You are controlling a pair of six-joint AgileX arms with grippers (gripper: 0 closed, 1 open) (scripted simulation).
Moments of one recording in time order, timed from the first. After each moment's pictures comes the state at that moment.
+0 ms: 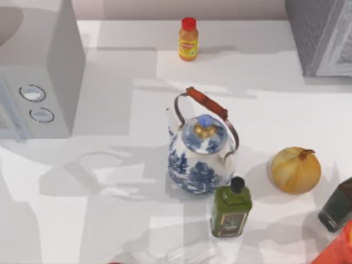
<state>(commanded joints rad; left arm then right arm) 0.42 1.30 0.83 0.44 0.44 0.02 0.00 0.00 0.00 0.00 0.00 0.00</state>
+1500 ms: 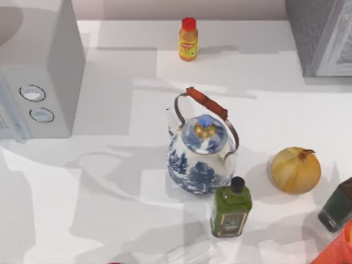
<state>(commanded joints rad) 0.37 1.54 1.03 0.49 0.40 0.02 0.00 0.00 0.00 0.00 0.00 0.00</state>
